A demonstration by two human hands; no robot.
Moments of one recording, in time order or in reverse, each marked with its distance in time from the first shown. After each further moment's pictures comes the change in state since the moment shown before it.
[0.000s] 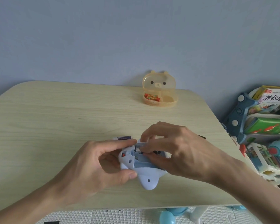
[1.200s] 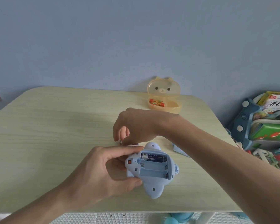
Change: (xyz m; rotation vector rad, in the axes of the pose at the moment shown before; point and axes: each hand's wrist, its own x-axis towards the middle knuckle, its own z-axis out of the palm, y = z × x) left_hand -0.005 0.012 0.000 0.010 0.008 0.067; right_hand 0.131 0.008 0.016 0.052 -0.546 0.149
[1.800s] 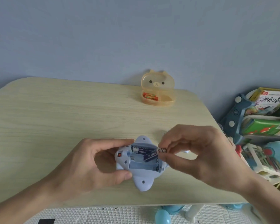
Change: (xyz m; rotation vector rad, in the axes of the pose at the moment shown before) left_hand 0.001 -0.008 -0.001 0.028 -0.006 -0.039; right_hand -0.164 0.009 0.056 0.709 0.683 -0.004
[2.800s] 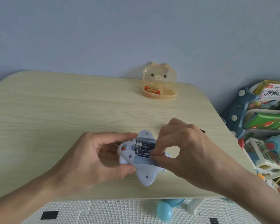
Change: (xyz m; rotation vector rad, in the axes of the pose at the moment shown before) left_hand 0.002 -0.011 0.002 -0.142 -0.011 0.004; right_hand 0.011 -0.014 0.027 -0.506 -0.124 0.109
